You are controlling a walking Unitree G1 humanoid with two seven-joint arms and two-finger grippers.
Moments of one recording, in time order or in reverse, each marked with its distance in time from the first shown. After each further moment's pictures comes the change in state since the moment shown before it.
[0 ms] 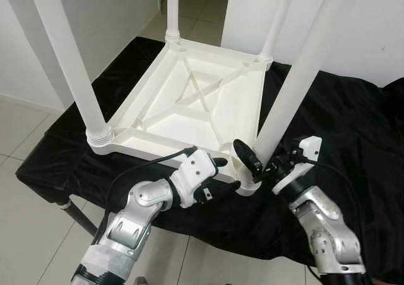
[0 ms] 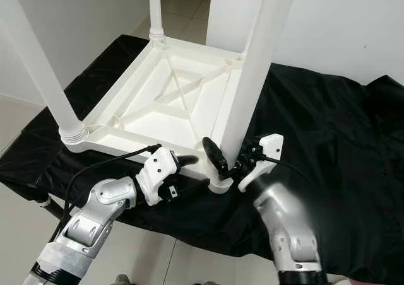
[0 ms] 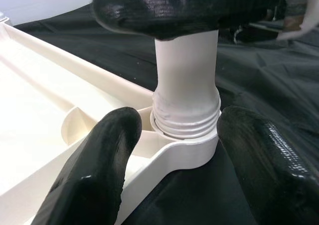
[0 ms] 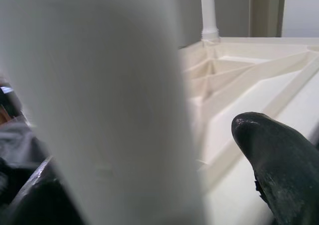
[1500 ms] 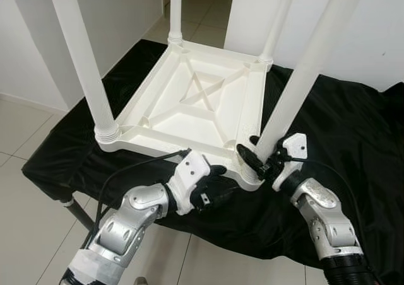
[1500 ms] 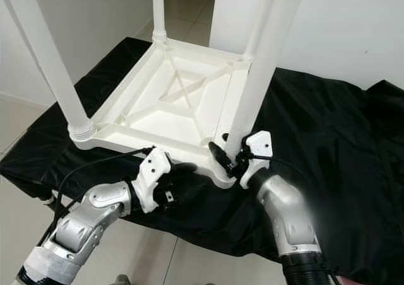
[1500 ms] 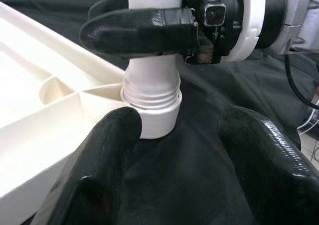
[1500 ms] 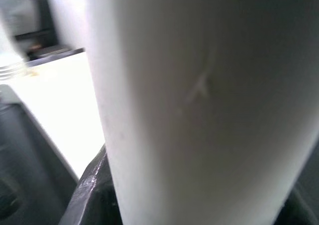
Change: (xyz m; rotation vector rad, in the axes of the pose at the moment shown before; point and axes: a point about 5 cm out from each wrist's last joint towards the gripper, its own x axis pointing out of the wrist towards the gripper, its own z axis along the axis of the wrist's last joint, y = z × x) left arm -0.008 -0.012 0.001 -0.168 0.007 -0.079; right arm 0.011 -0.010 -0.019 -0.137 0.101 -0.138
